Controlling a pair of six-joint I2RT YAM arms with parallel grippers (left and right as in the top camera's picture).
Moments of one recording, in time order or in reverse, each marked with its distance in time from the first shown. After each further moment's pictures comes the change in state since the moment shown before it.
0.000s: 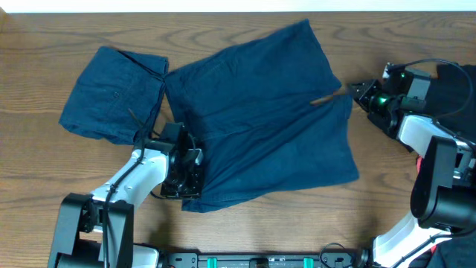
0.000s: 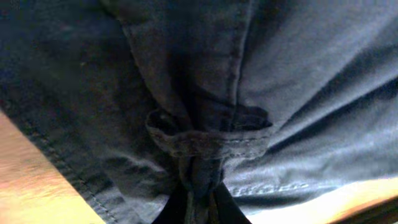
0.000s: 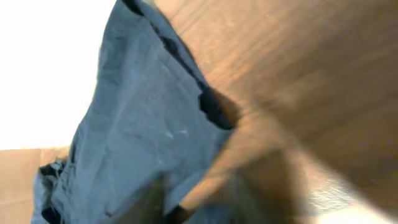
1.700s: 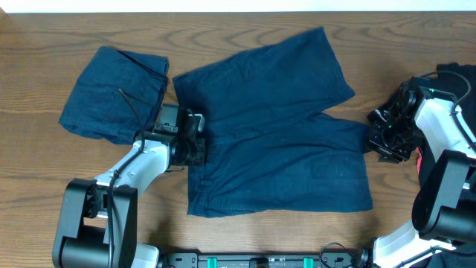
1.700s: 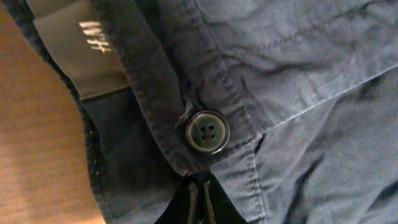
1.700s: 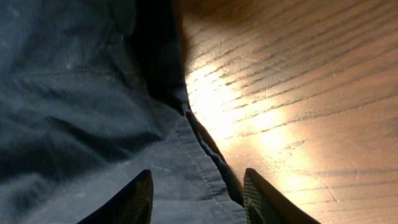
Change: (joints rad) left arm 0.012 0.075 0.058 0.406 -0.015 -0.023; right arm -0.009 -0.077 0.220 -1.213 0.457 -0.380
